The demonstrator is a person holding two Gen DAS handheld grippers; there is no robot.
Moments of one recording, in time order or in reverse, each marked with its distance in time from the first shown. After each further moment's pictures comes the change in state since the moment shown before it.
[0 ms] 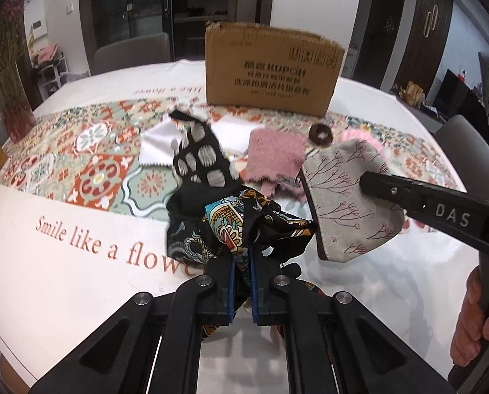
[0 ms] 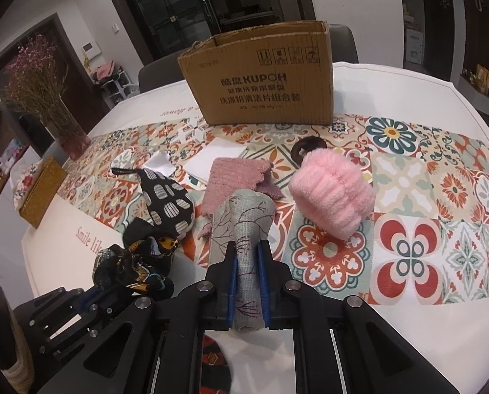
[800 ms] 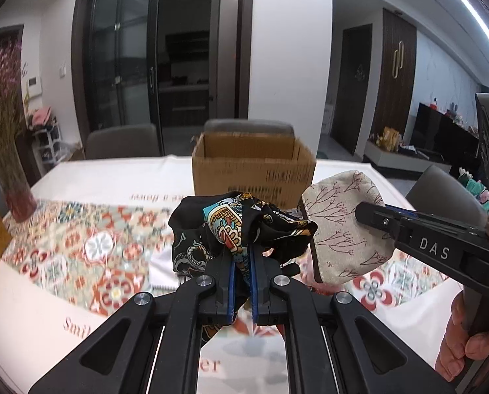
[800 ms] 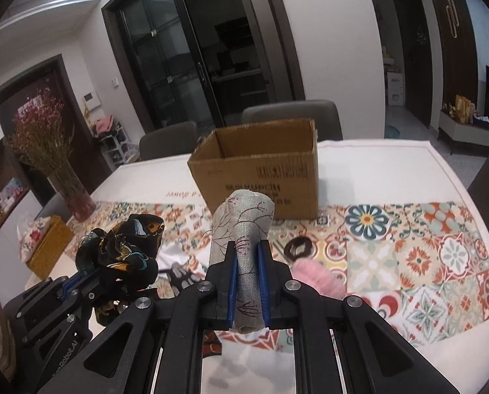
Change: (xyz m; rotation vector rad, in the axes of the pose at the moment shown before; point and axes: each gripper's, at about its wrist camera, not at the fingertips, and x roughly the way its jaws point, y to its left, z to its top) left arm -0.076 -0.004 0.091 0.083 -0.314 -0.055; right arm -0.082 0.020 0.064 0.023 -0.269 -0.048
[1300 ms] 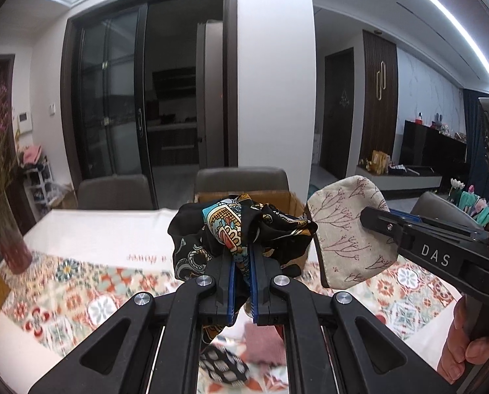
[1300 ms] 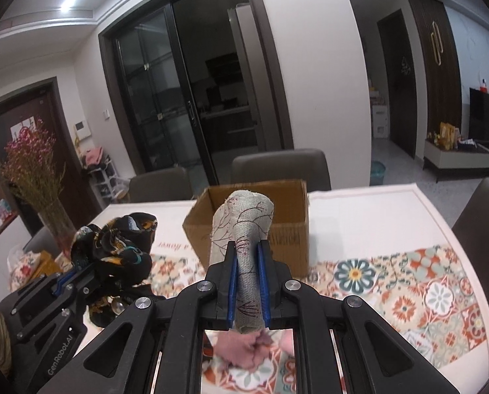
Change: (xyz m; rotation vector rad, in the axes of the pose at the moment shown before) left arm 0.005 0.015 0.066 0.066 -0.162 -0.034; right arm -0.014 0.019 0.057 -0.003 -0.168 -0.074
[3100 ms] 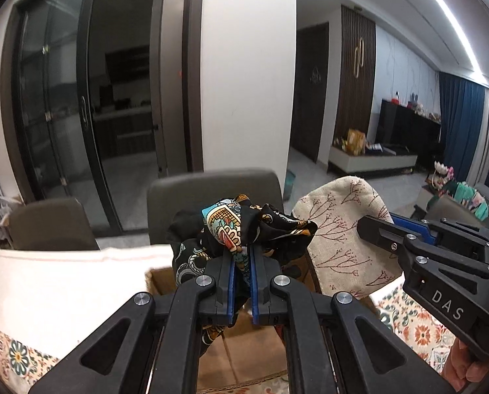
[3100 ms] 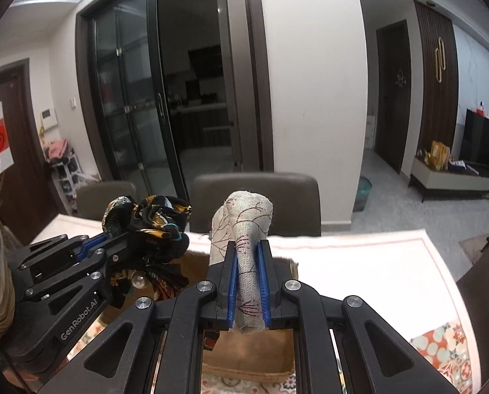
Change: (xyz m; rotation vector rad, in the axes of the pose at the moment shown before) left arm 0.257 0.020 0.086 0.062 0.141 -0.187; right arm 0.179 -0.027 0.095 -0.066 0.041 -0.130
